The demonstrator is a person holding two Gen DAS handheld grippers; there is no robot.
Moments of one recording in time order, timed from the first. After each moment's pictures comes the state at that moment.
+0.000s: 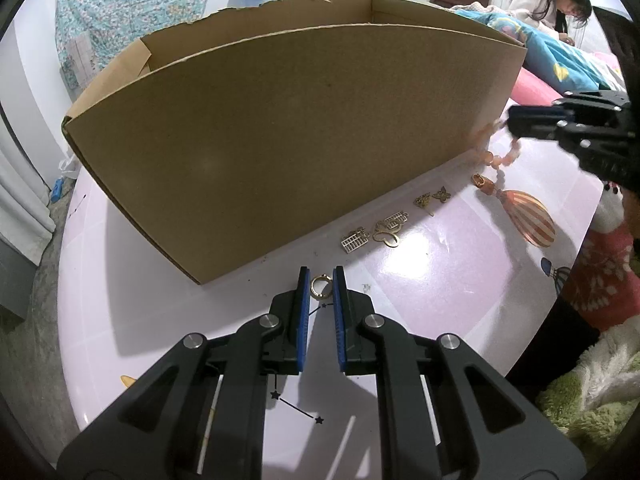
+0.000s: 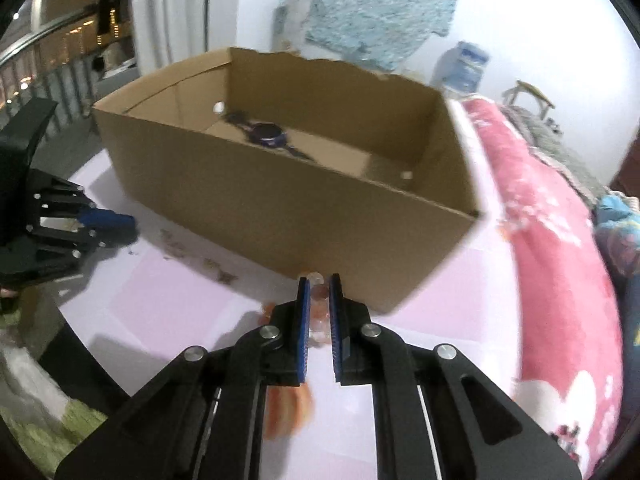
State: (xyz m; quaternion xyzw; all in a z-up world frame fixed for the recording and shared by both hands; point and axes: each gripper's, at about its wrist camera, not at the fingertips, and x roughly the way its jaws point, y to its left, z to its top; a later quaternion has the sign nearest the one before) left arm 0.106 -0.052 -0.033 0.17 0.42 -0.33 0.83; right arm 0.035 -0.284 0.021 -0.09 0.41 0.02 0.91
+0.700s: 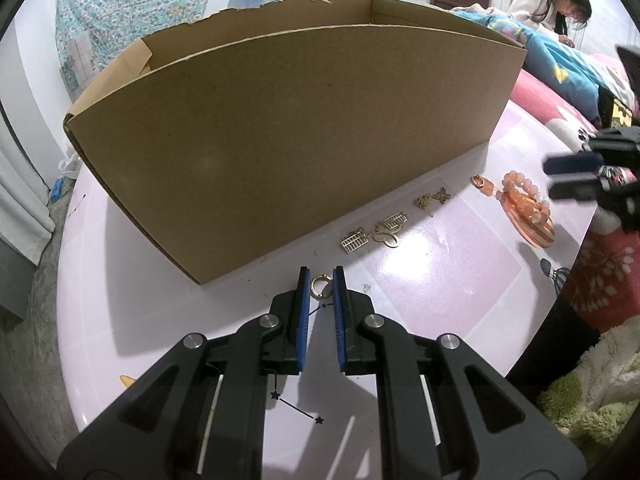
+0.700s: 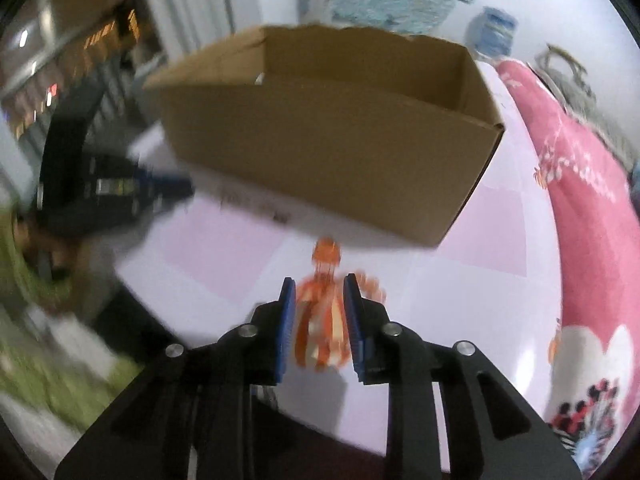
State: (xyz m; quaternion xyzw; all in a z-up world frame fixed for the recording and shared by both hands) left arm 0.107 -0.053 -0.030 0.17 0.42 -0.33 0.83; right arm 0.017 -0.291 0.011 0.00 0.45 0.10 0.89
